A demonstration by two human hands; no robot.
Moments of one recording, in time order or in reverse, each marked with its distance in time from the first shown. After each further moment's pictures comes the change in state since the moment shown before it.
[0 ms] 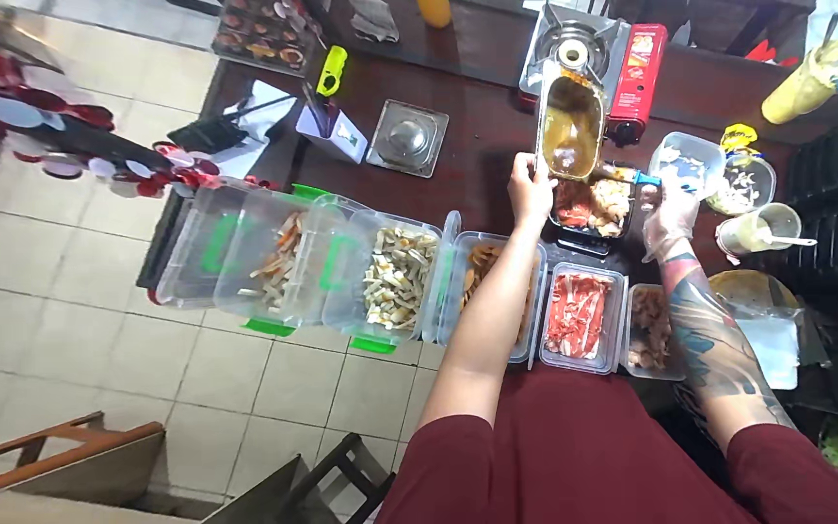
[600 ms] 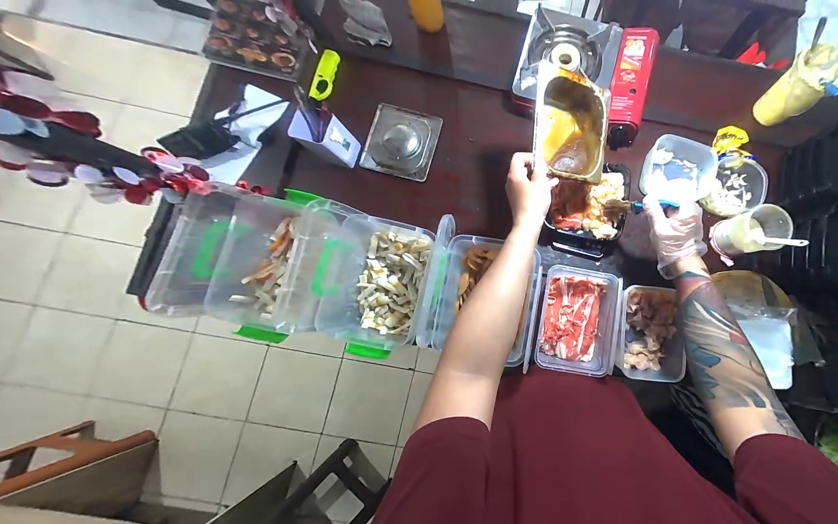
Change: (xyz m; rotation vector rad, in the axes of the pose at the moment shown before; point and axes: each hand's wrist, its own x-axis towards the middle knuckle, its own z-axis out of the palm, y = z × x) left_hand 0.001 0.006 0.012 -0.076 0.016 -0.018; right_hand -0.002 0.000 -0.059 -0.768 -0.237 -0.709
